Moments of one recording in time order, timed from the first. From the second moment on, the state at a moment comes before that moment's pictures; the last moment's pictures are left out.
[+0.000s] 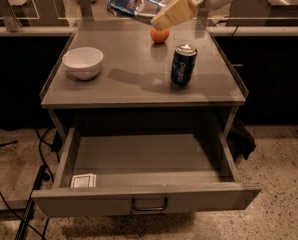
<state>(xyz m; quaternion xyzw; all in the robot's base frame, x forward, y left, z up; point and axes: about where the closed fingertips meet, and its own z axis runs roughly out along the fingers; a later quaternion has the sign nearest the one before) 0.628 -0.053 1.046 -0.57 0.68 0.24 0.40</state>
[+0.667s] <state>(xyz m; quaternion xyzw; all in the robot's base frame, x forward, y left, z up) 0.603 -0.061 1.052 -0.59 0.67 0.22 0.40</state>
